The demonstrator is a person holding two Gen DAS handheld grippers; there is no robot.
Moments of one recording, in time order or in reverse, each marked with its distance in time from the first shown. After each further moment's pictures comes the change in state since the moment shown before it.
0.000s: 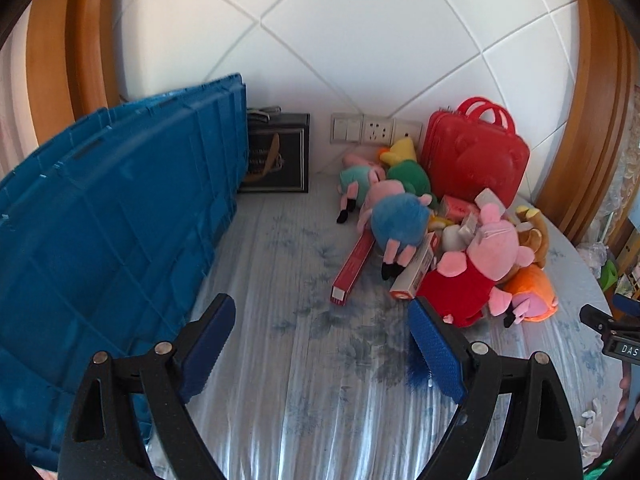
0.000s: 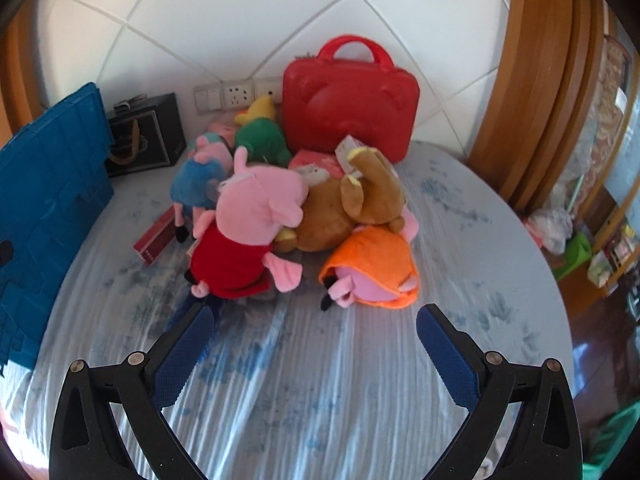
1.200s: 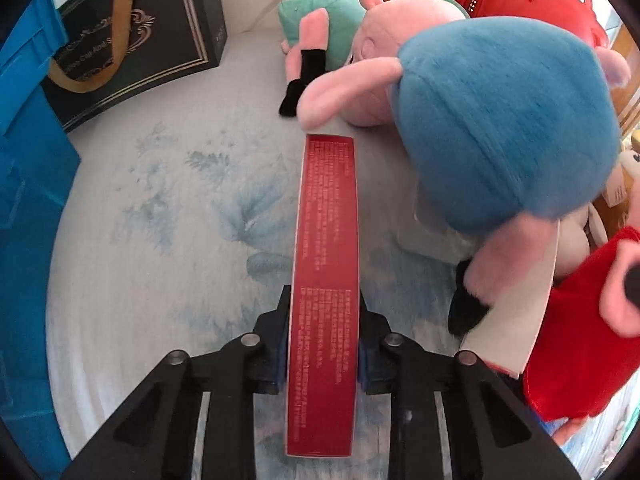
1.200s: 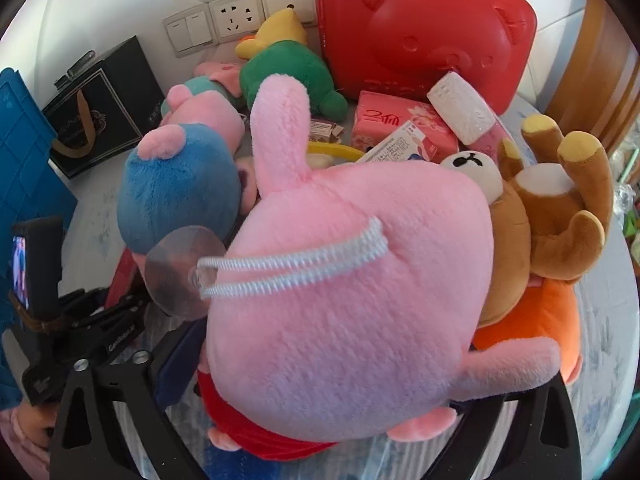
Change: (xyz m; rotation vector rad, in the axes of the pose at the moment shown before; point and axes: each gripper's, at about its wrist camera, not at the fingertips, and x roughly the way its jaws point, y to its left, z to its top) left arm 0.307 -0.049 0.011 0.128 0.448 -0.086; right arm 0.208 0.071 0.085 0.071 0.238 0.066
